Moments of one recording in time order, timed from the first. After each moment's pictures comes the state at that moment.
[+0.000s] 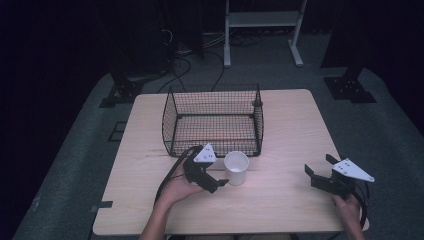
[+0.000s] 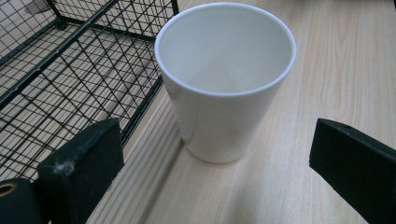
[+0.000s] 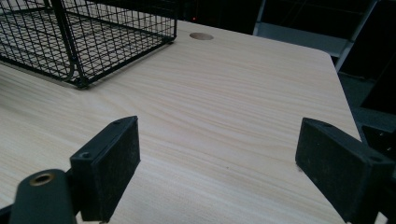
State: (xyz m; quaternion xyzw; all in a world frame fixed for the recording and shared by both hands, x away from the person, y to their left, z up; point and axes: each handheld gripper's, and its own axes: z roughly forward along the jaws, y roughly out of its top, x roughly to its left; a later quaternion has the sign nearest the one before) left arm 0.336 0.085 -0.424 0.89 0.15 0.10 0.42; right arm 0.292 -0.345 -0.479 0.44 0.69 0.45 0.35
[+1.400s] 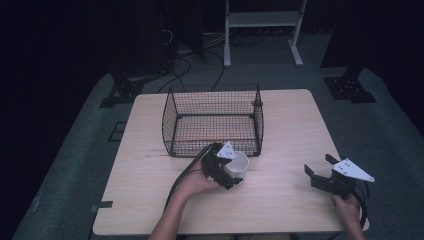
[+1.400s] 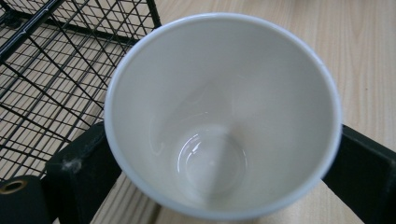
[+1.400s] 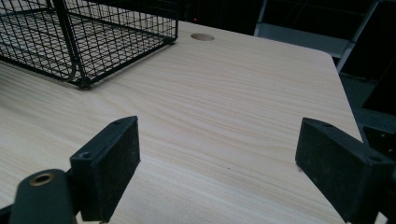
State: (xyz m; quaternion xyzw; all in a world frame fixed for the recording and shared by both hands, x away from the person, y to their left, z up) left arm 0.355 0.037 -0.431 0.91 0.13 0.08 0.37; right arm 0.292 -0.345 -0.479 0.44 0.69 0.45 0.35
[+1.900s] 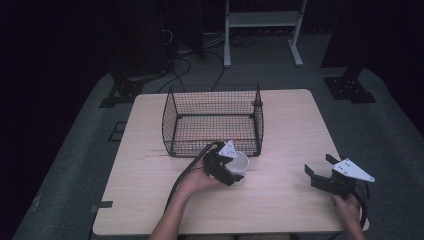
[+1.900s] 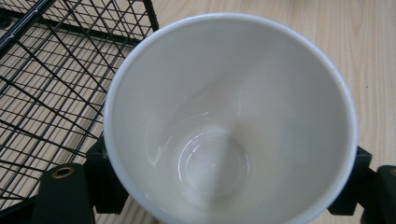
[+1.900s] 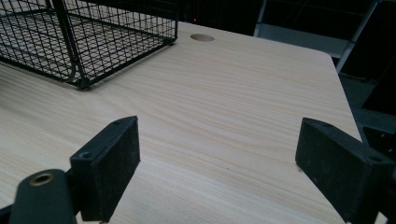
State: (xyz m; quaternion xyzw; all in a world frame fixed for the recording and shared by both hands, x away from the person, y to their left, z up) left arm 0.360 0.035 -0.432 0.92 0.12 0.07 0.37; right arm 0.291 -0.345 -0.479 0.44 0.69 0.45 0.35
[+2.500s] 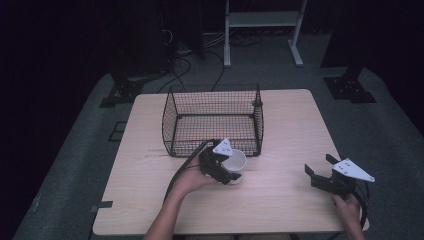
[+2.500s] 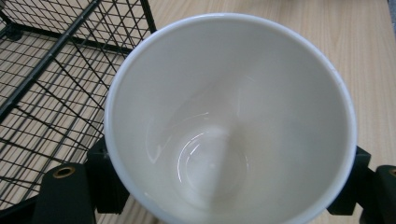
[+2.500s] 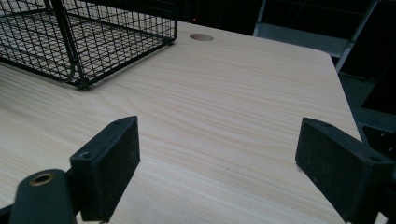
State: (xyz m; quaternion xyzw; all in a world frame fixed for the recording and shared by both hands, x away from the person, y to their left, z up) left arm 0.356 0.048 -0.413 0.91 0.12 0.06 0.39; right arm 0.292 -0.345 -0.479 0.44 0.69 0.45 0.35
